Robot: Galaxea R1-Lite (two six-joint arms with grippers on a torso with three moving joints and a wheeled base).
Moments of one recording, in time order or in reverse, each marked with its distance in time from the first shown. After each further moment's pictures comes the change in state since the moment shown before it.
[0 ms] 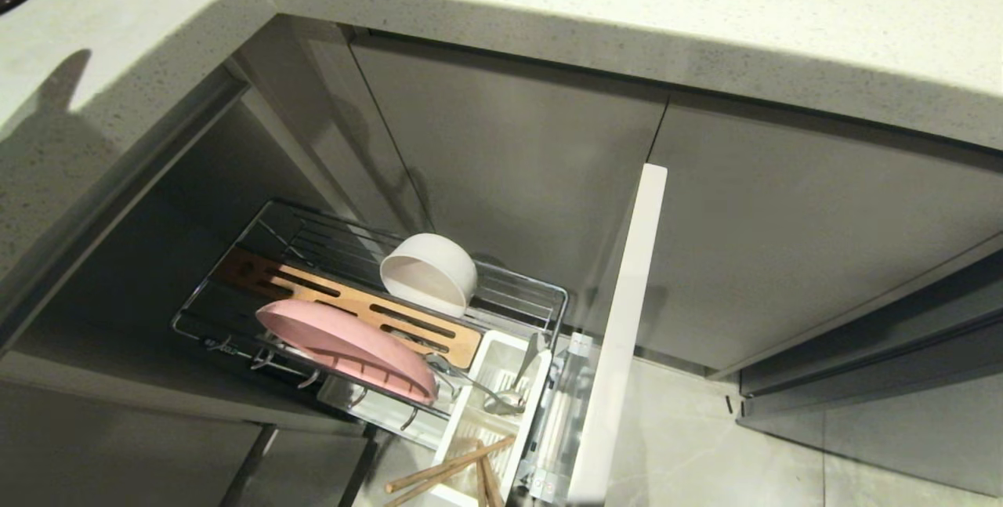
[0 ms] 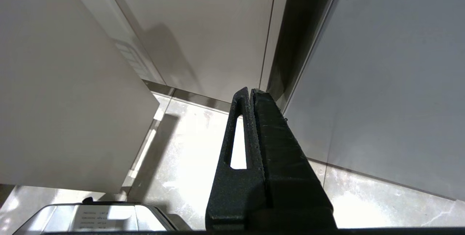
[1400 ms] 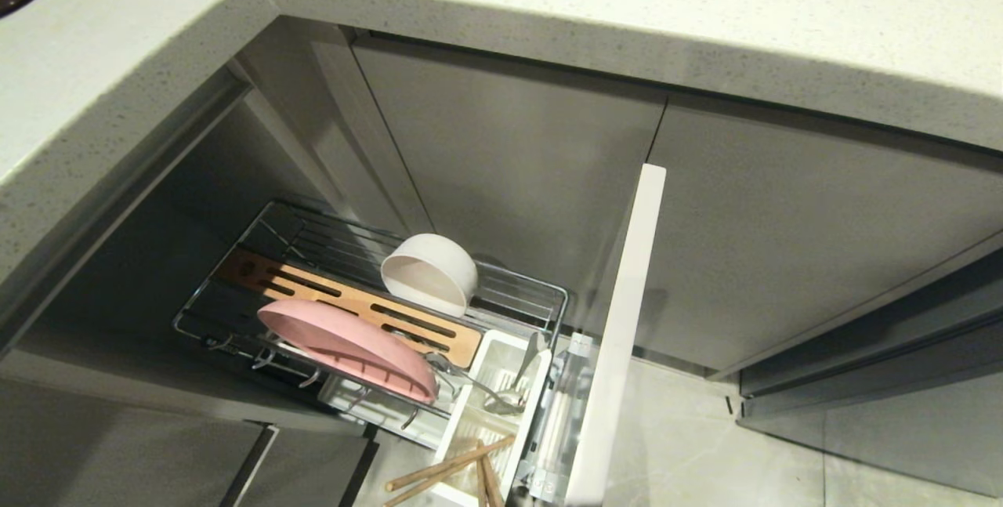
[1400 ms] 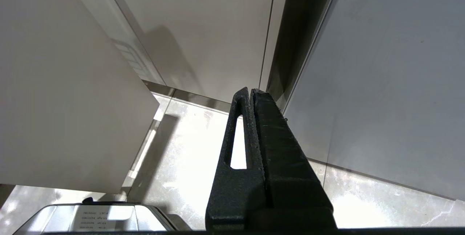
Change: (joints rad) left arm 0.833 -0.824 0.335 0.954 -1.004 0.357; right arm 0.000 0.000 0.000 0.000 0.000 0.000
